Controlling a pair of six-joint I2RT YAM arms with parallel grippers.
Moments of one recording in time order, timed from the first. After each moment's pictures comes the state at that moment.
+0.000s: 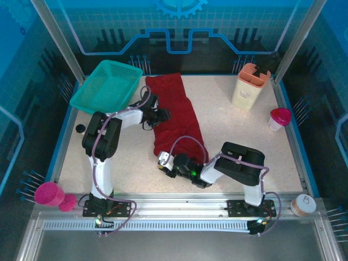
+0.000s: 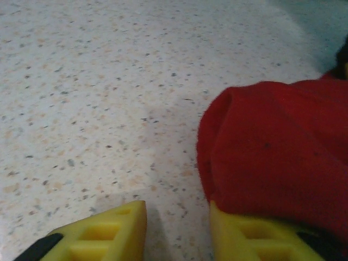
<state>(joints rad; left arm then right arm) -0.31 2.05 1.32 -0.25 0.26 -0.75 1.09 1.91 0.58 0.85 0.17 -0.18</state>
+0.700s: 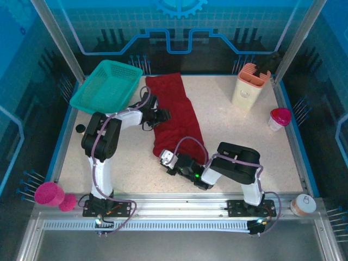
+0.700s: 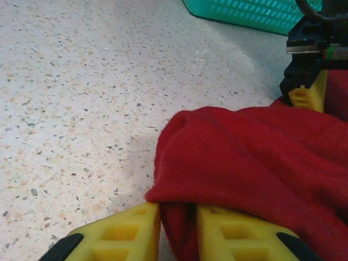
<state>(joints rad) -0.31 2.04 1.29 -0.22 0.26 -0.75 1.09 1.97 0.55 1.06 0.23 -0.21</state>
